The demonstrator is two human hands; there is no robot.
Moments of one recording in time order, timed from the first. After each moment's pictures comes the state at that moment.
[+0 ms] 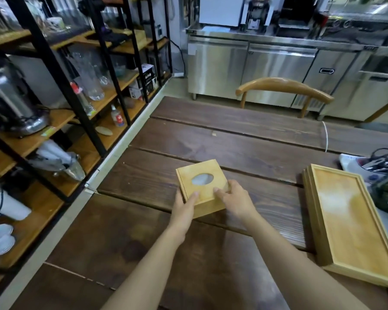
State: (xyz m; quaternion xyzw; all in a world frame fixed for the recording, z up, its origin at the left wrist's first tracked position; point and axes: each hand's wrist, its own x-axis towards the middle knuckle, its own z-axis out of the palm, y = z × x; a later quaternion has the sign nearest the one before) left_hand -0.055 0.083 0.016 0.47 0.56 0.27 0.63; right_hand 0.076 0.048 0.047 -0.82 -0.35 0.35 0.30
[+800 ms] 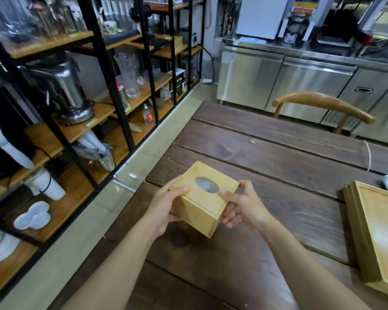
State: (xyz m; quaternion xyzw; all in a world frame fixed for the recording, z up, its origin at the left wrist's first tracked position) left_hand -0.212 0.113 0.066 0.41 0.52 0.29 0.69; right_hand -0.017 0.053 0.082 -0.66 -0.32 0.55 0.40
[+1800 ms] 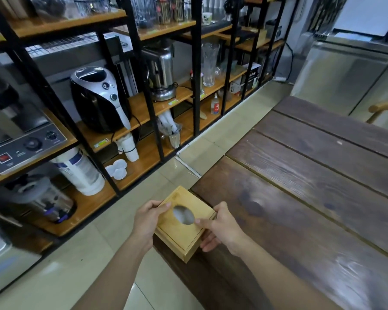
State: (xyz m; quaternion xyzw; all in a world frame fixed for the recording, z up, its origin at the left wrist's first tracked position) left_hand -0.432 -0.005 0.030 0.27 0.71 0.41 0.51; right_hand -0.247 -0.002 0.039 -0.58 -0.43 0.66 0.21
